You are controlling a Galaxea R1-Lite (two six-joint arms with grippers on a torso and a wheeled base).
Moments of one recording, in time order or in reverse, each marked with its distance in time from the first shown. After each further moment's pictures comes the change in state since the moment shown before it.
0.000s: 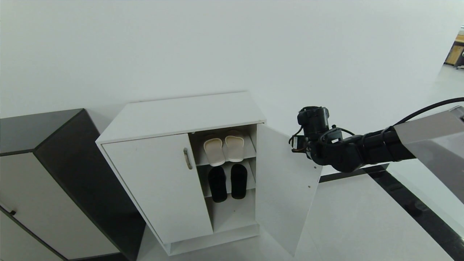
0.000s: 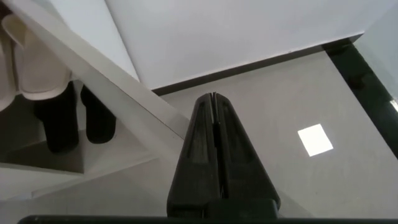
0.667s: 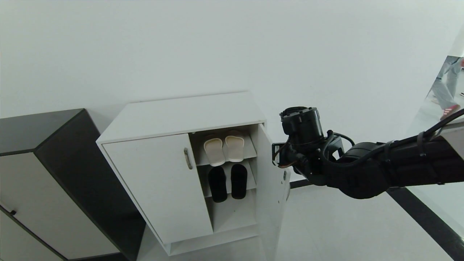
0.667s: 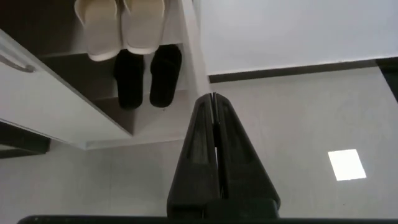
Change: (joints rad) left arm 0.000 0.000 0.000 0.000 0.000 0.000; right arm 0.213 -0.188 0.181 0.002 -0.003 0.036
